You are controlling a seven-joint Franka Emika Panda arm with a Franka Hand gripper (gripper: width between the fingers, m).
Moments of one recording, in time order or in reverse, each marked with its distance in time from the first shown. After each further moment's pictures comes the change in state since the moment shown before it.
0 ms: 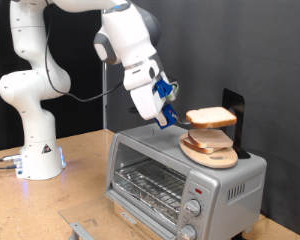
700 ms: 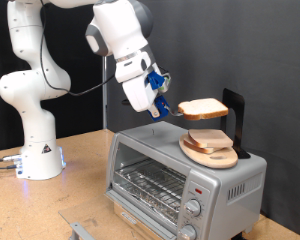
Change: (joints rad) arm -0.006 -0.070 -0.031 -0.050 0.030 -0.061 -0.054
